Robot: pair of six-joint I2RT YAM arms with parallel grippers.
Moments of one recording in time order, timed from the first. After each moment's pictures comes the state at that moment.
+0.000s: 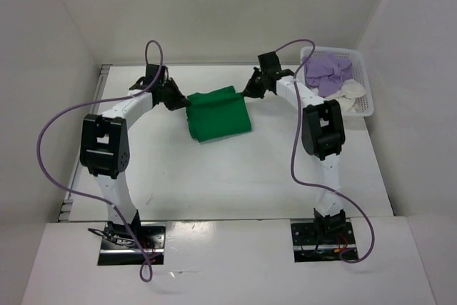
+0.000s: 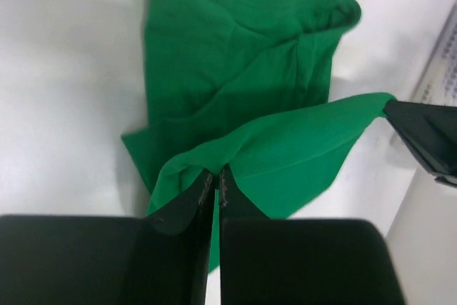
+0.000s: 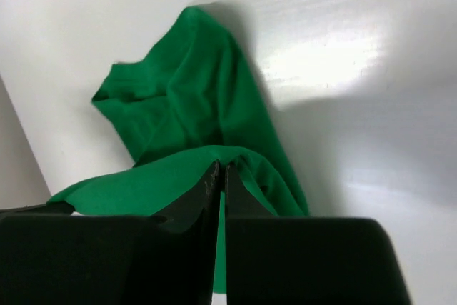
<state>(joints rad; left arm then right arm) -0.12 1.90 1.42 -0.34 0.30 -0.74 0.31 2.19 1.81 -0.43 -0.19 0.78</state>
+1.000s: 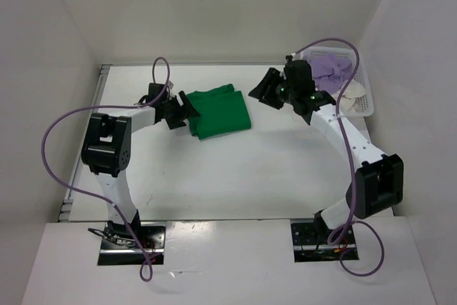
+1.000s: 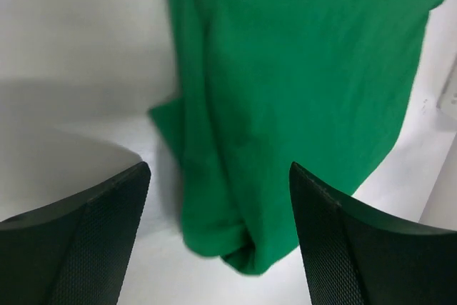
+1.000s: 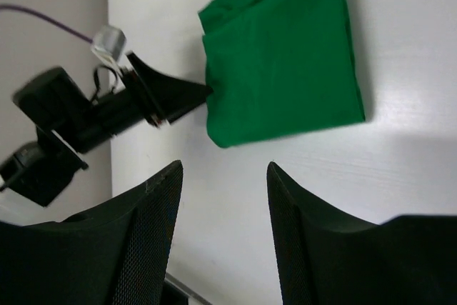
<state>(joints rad) -0.11 1.94 1.18 -0.09 0.39 -0.66 0.34 1.50 1.32 -0.35 -0.21 0.75</state>
